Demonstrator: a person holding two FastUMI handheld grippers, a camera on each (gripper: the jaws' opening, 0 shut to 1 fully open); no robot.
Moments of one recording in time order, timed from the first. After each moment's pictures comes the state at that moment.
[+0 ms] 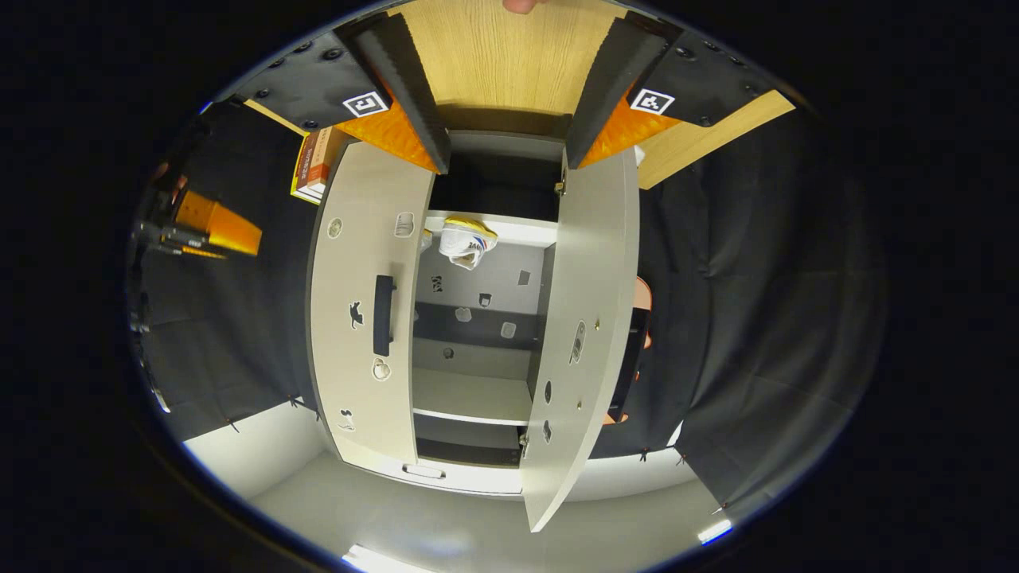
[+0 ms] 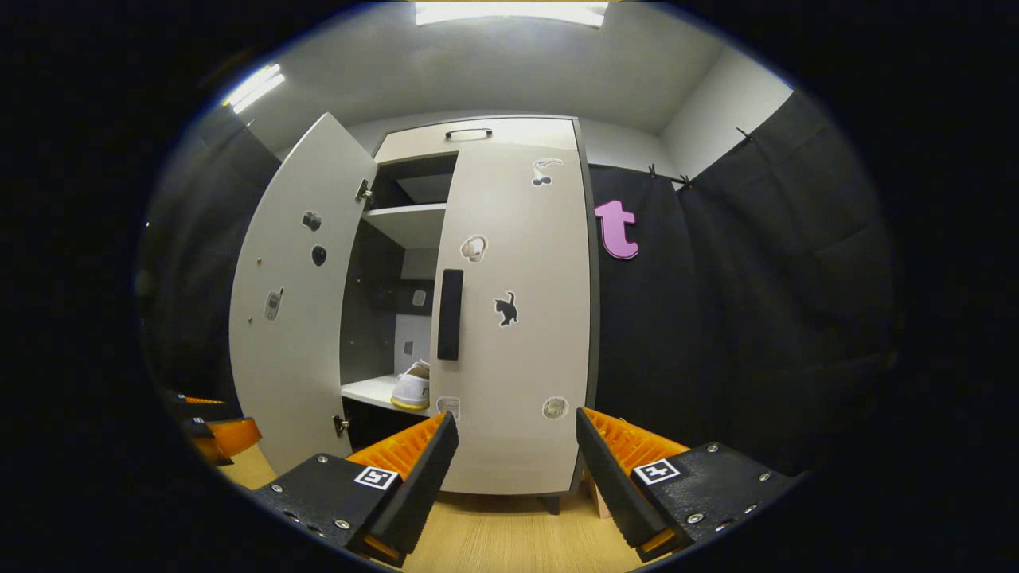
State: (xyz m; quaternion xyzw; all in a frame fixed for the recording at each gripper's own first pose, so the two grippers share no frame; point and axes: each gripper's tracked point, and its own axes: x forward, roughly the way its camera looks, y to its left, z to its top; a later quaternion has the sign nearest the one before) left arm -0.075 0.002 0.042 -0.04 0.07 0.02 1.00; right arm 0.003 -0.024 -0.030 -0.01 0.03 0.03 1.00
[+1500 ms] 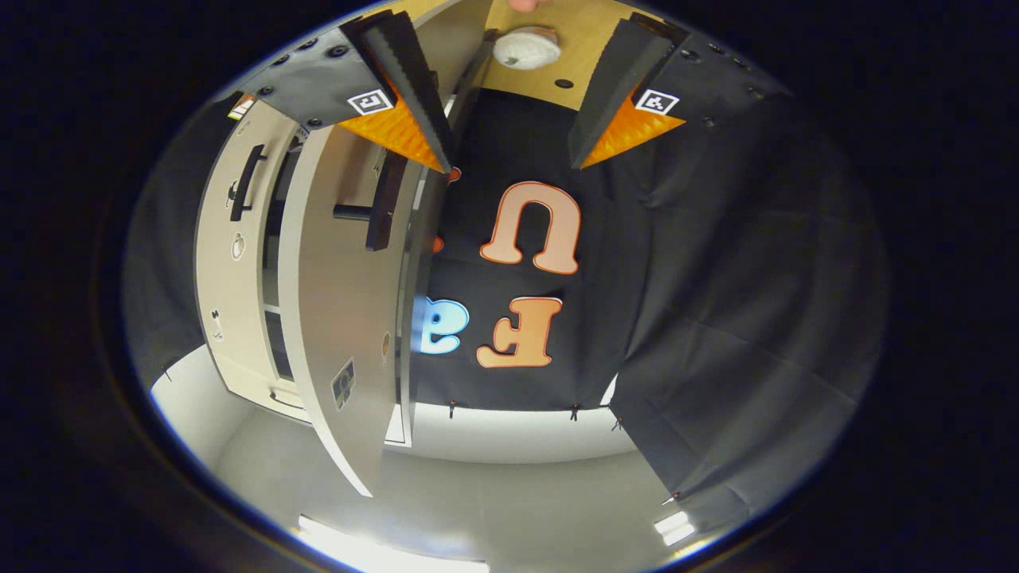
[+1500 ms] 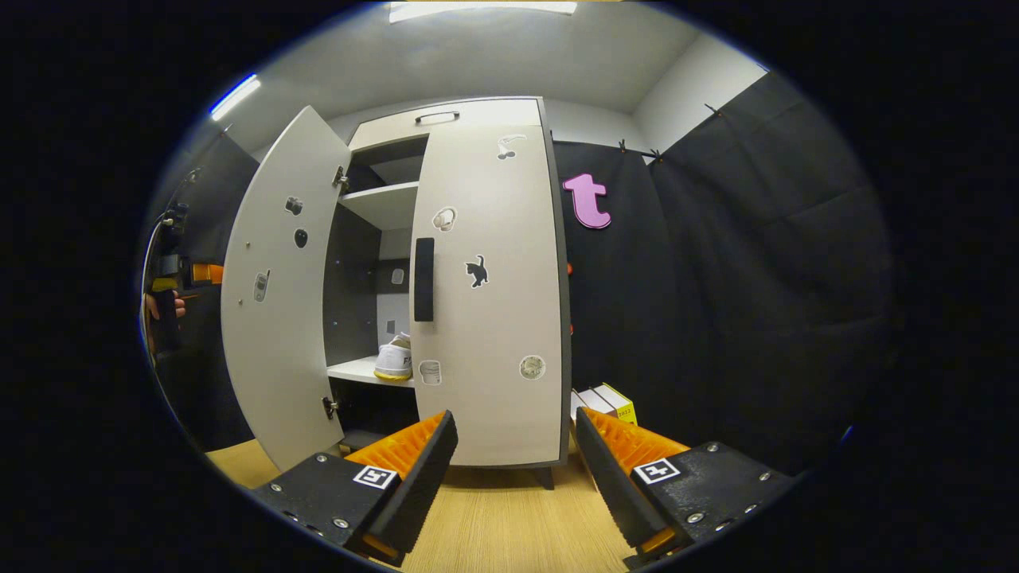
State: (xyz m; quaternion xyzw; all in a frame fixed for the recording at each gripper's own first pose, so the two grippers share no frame) left arm 0.044 0.199 0.183 -0.06 -0.03 0.12 0.99; right arm -0.017 -0.049 -0.056 0.02 0.06 0.00 1.00
